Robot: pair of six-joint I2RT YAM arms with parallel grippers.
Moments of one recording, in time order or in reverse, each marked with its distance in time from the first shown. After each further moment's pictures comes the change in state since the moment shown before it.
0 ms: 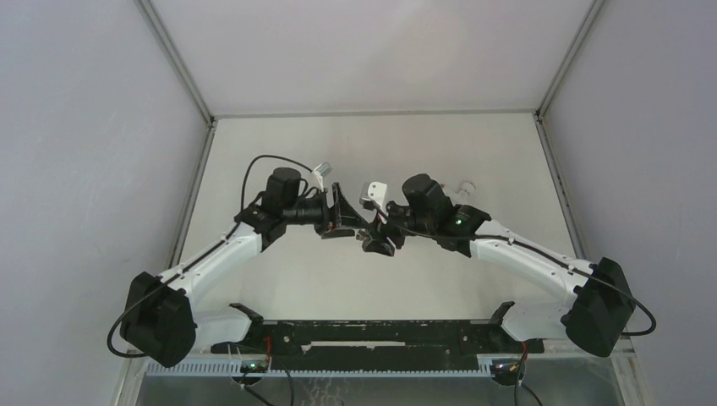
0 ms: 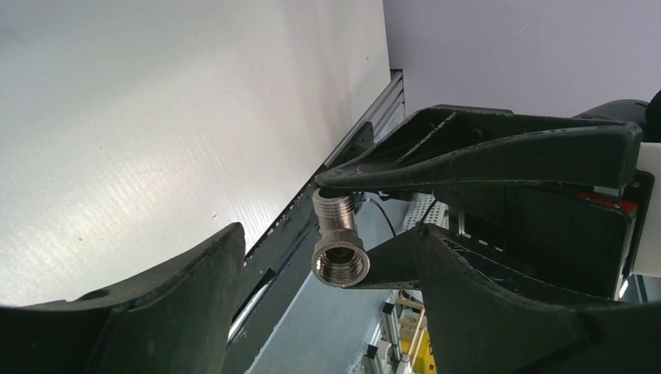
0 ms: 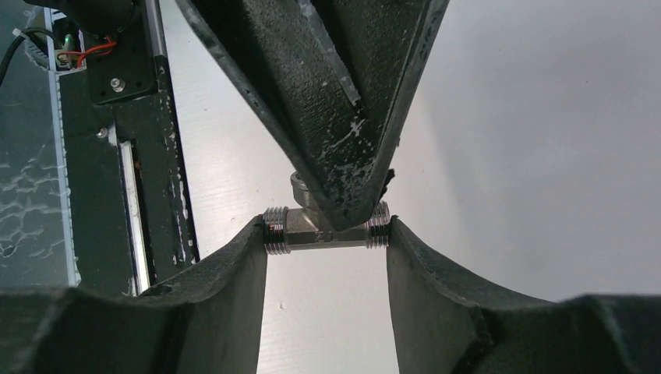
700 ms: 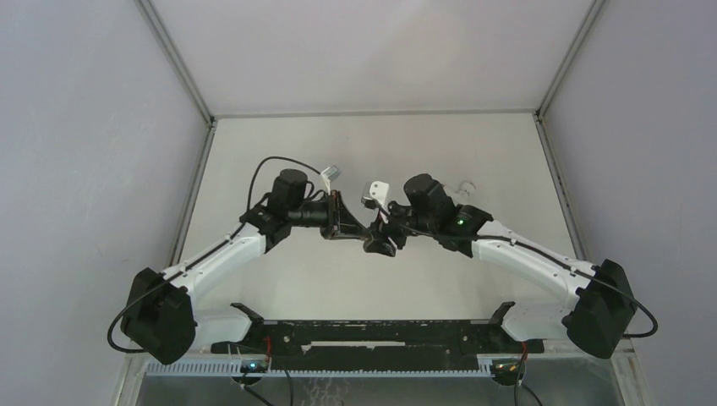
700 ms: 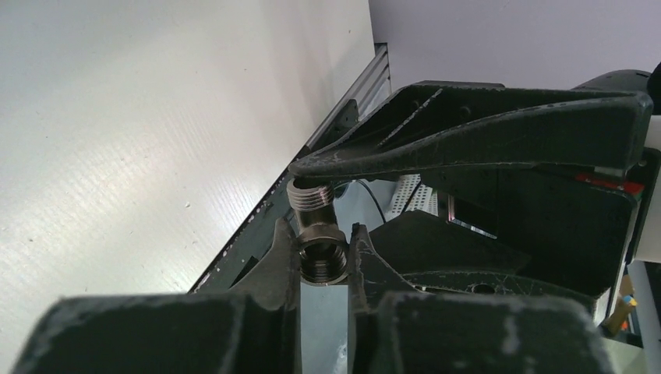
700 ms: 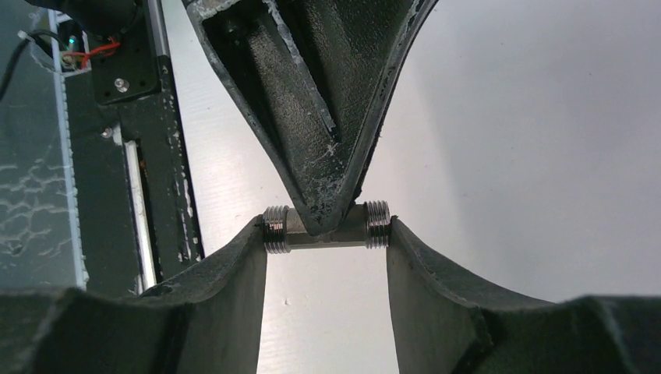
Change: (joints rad) left arm -0.054 0.018 0.000 0.025 0.046 -0.028; right arm -0.007 -0.011 -0.001 -0.016 0.000 0.003
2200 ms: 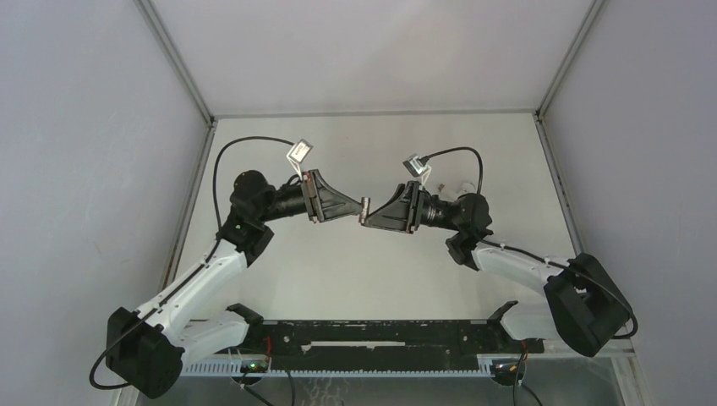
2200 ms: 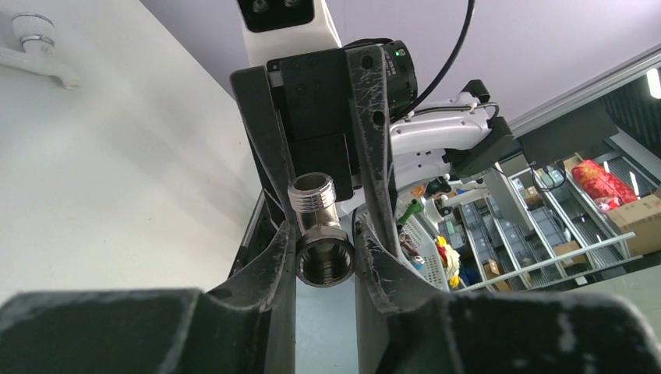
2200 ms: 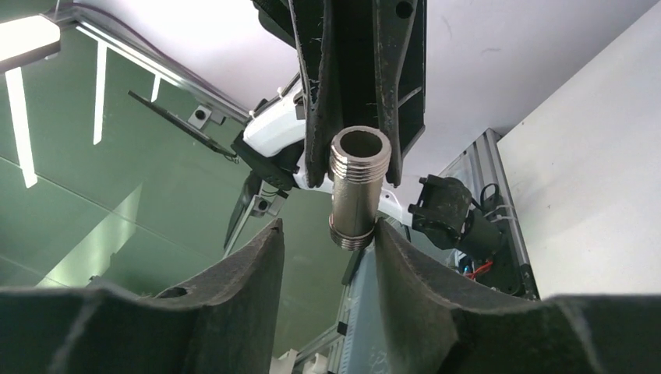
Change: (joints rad) left arm 0.048 -0.208 -0.039 0.503 0.079 -0.122; right arm -0.184 0.025 -0.387 1.440 -0.349 1.629
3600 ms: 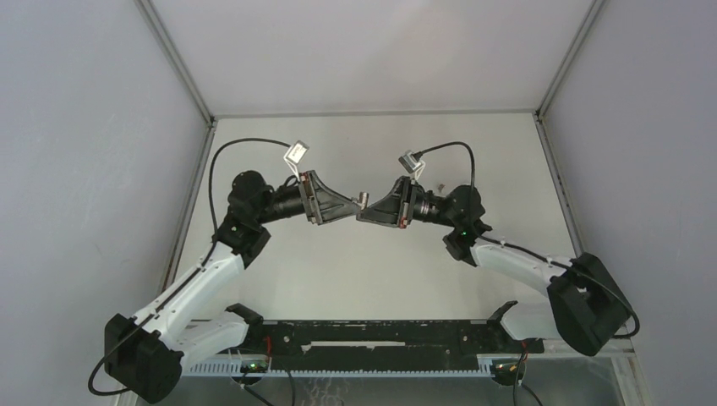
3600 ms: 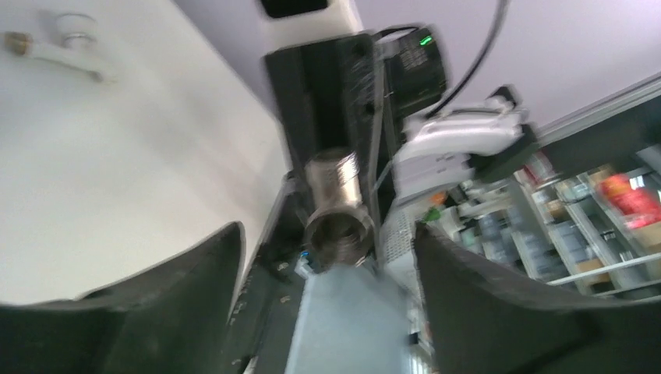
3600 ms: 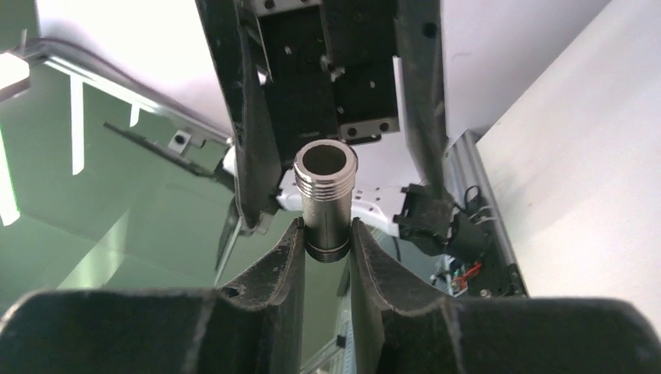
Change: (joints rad) left arm 0.013 -0.029 0.000 -0.044 -0.029 0.038; right arm 0.023 0.040 0.072 -0.113 0.024 -0.032
